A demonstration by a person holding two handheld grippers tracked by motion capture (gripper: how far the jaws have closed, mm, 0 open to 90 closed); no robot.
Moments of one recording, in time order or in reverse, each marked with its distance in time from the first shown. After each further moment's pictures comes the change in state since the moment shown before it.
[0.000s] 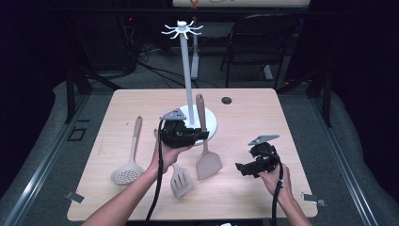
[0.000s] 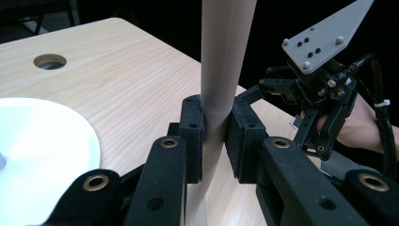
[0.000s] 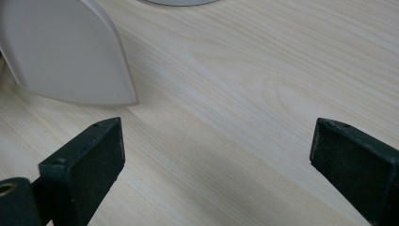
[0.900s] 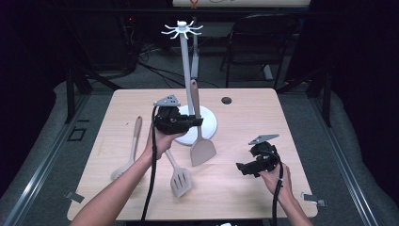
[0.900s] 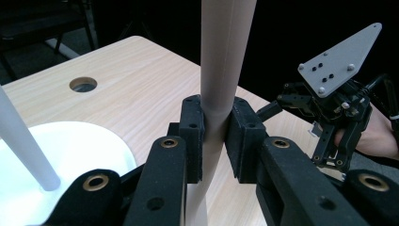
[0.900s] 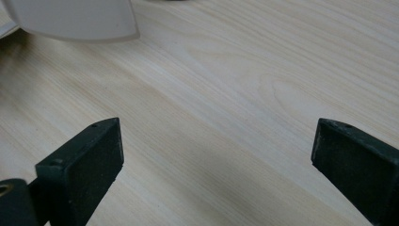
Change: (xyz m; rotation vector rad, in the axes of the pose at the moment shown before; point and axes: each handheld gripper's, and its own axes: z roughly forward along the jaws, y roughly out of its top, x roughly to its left) left arm 0.022 0.029 -0.015 -0.007 0.036 0.058; right arm -0.004 0.000 0.003 0.017 -0.007 0.003
